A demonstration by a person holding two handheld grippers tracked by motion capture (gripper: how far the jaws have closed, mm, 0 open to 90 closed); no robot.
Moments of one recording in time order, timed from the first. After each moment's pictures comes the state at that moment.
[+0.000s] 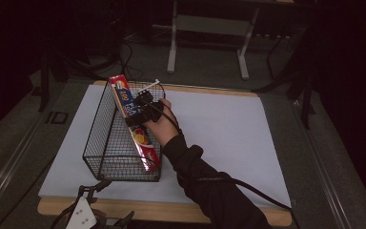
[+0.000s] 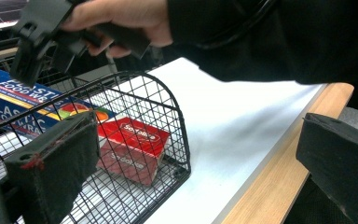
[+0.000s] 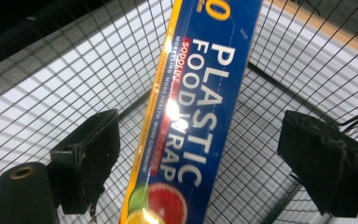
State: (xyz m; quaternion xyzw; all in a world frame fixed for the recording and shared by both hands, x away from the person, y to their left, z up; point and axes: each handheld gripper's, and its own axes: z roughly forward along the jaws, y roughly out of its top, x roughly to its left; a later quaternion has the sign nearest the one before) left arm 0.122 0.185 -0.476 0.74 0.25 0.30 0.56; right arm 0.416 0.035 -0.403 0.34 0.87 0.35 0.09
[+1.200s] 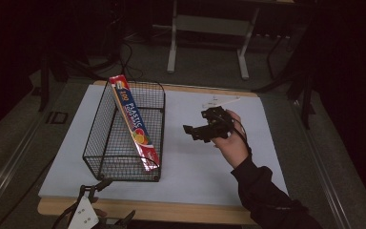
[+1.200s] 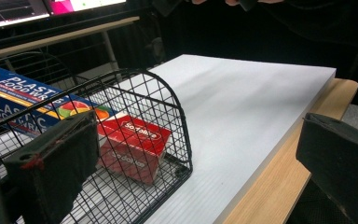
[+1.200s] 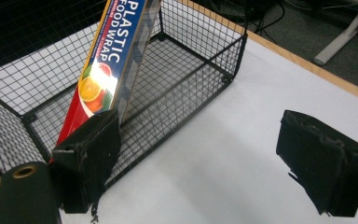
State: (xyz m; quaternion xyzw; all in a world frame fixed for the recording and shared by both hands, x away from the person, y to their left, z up) left arm 0.124 0.182 -0.476 0.74 0.25 0.30 0.55; right arm 0.362 -0.149 -0.380 0.33 0.83 0.42 0.14
